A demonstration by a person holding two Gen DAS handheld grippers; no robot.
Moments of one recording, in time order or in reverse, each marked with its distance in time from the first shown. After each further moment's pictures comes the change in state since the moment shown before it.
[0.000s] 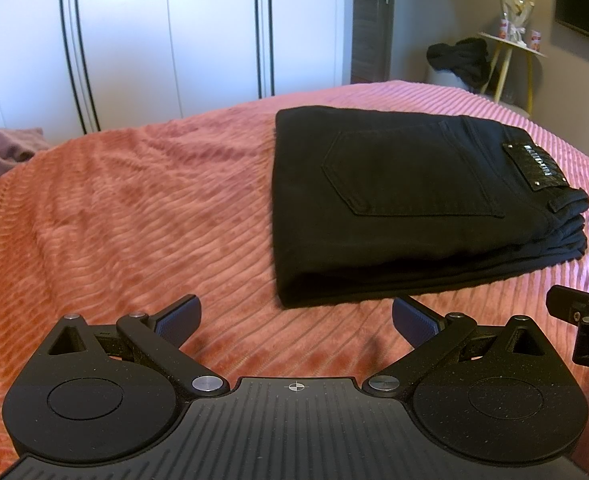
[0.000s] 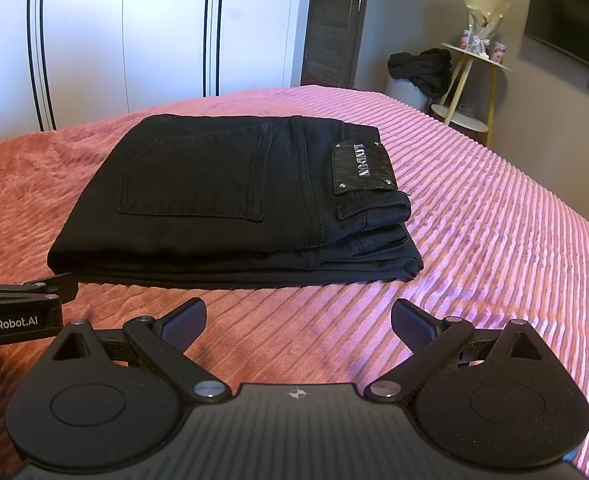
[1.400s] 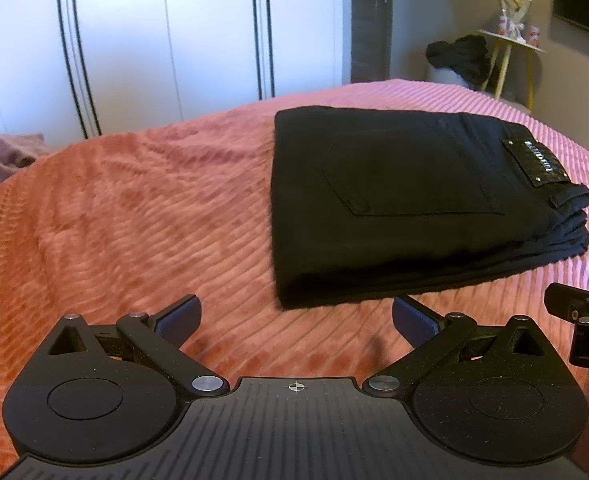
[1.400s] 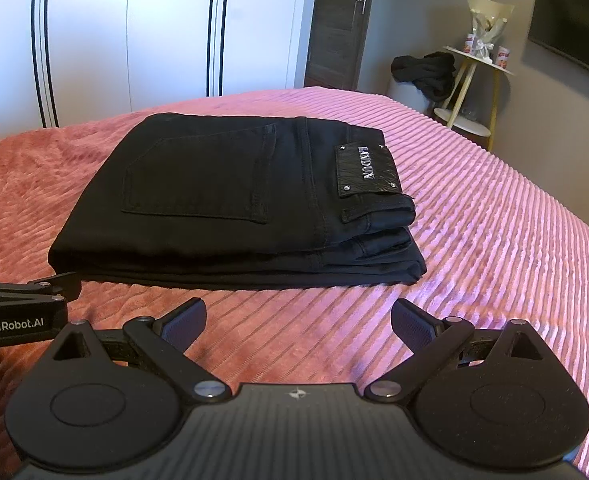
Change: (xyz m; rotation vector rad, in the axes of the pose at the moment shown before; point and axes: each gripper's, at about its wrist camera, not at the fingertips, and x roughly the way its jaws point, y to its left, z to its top) left arm 0.001 -0.003 0.001 0.010 -0.004 0.009; right arm 0.001 0.001 -0.001 -0.017 -0.003 0.003
